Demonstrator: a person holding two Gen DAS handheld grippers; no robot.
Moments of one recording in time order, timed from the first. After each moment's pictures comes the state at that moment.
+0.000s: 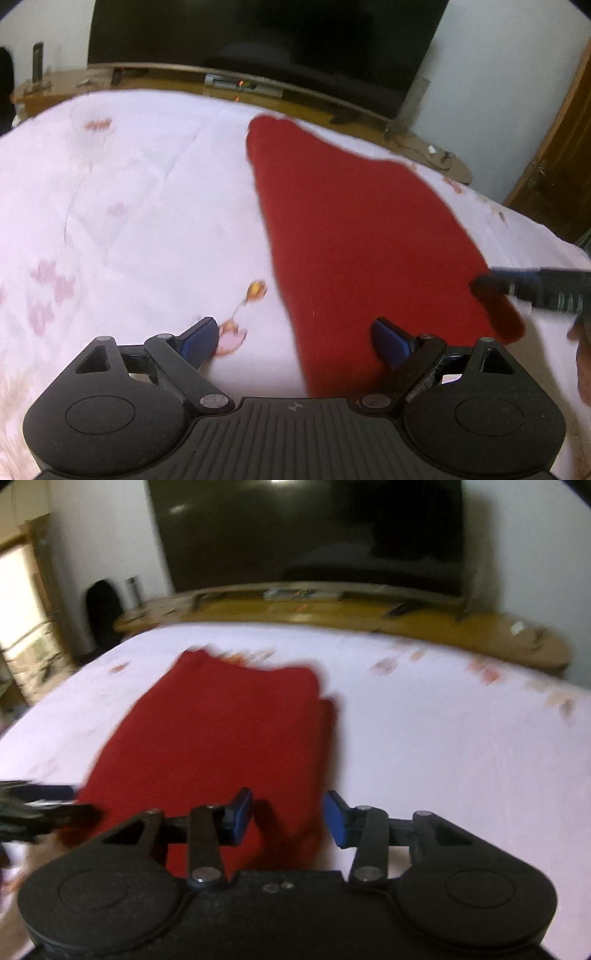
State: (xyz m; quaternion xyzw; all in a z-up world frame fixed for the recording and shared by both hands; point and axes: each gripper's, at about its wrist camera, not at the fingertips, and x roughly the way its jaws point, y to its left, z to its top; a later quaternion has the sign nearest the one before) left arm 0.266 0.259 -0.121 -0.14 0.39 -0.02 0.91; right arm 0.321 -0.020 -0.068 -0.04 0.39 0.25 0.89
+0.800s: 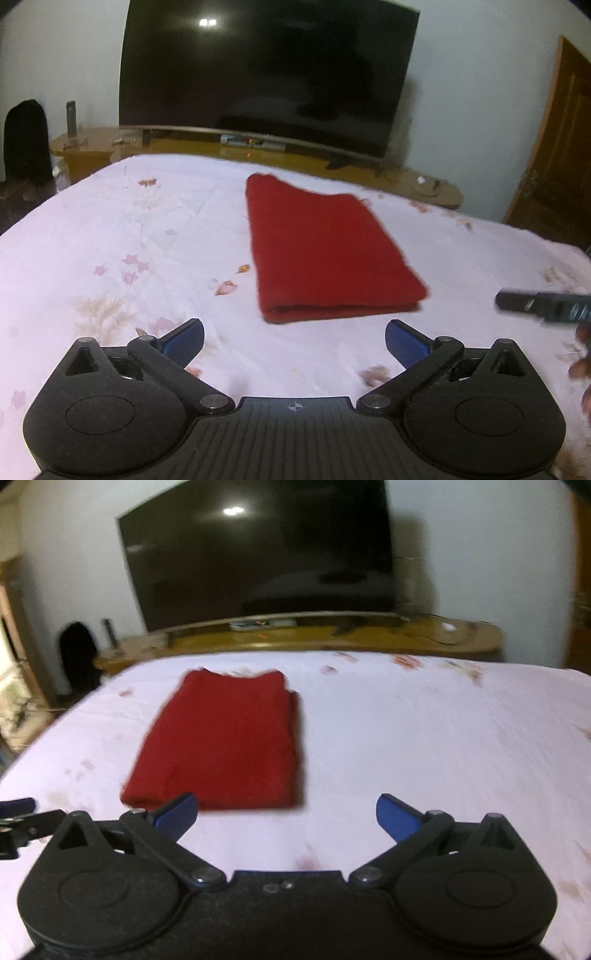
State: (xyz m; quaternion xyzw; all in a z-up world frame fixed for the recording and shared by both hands) left arm 0.098 0.196 -0.022 -0.09 0.32 0.03 0.94; right arm 0.175 -0.072 -0.009 0.00 0.35 0.15 0.93
